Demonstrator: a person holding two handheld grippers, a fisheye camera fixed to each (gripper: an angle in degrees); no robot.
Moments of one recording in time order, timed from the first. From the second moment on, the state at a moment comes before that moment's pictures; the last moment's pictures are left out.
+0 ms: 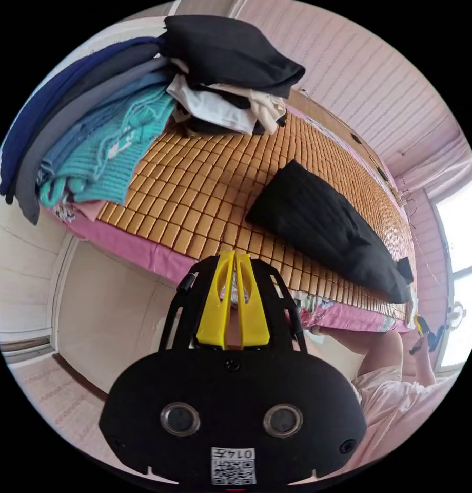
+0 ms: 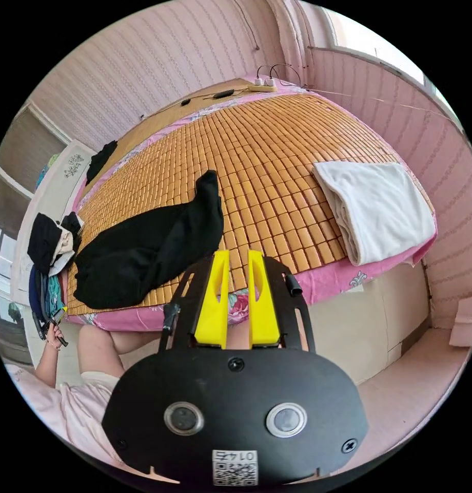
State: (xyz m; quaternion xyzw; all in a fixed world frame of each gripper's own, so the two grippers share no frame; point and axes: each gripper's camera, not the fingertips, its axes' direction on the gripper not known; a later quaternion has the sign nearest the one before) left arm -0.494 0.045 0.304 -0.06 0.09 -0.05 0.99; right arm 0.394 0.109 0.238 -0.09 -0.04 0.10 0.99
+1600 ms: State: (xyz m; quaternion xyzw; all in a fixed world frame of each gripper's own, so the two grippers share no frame) left arm -0.464 0.000 0.401 -0.17 -0.02 0.00 0.98; right arm 0.375 0.011 0.241 -0.01 -0.21 0.02 0.98
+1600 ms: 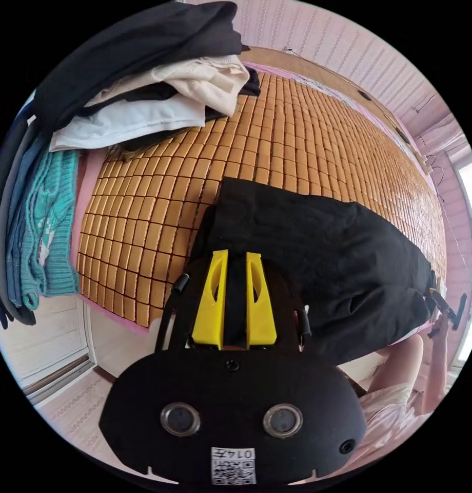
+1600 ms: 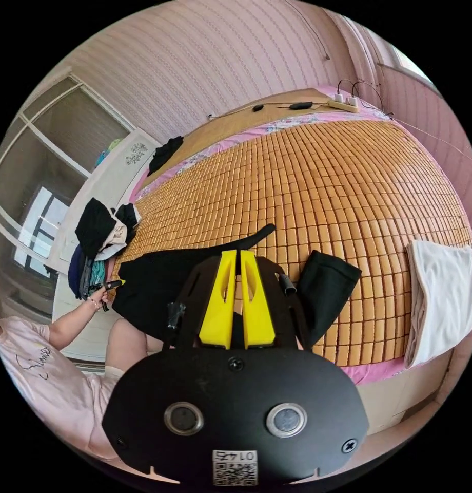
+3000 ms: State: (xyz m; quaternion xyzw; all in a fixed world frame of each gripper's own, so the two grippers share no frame) left arm -0.511 0.021 0.363 -0.11 -0.07 -0.02 0.99; right arm 0.327 -0.024 0.324 -0.08 -0.07 0.00 0.99
